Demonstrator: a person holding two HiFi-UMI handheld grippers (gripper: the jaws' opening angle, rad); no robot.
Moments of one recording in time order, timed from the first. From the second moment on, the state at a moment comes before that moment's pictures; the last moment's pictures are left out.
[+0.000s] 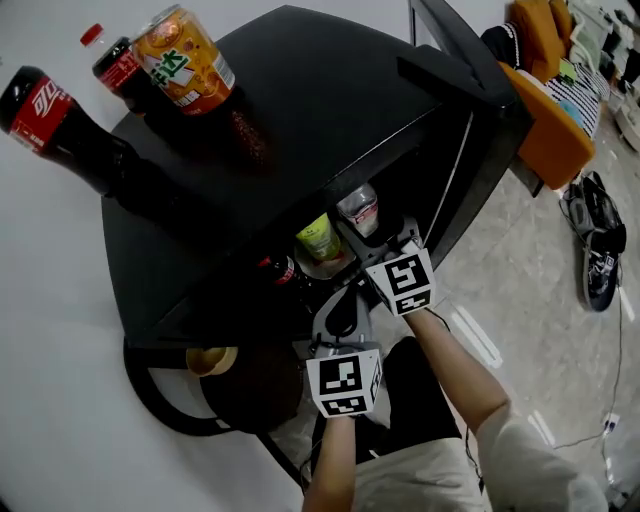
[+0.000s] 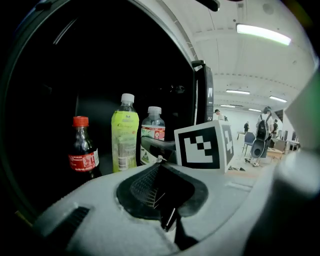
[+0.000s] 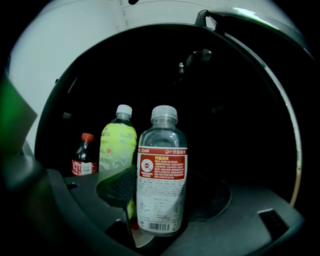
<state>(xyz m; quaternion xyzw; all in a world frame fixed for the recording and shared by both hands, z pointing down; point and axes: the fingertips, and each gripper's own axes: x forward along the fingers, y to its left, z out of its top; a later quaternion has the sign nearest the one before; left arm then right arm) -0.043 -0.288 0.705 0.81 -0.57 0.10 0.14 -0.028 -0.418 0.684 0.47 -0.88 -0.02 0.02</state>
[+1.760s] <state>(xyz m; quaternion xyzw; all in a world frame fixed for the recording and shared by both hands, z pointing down) -0.002 -0.040 0.414 0.69 -0.71 0.05 0.15 0.083 -0.112 0.462 0.33 -0.93 0.15 0.04</state>
